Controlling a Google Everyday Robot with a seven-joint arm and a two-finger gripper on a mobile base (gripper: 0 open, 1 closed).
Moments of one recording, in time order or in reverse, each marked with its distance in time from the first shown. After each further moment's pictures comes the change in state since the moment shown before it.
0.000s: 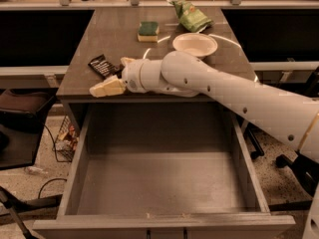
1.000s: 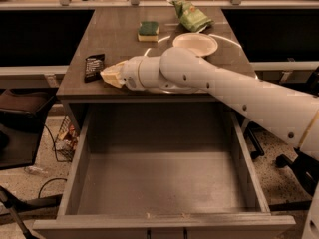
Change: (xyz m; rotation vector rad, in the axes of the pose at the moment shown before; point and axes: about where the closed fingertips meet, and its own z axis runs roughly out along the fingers) arm -0.011 0.000 -0.004 -0.001 0.000 0.000
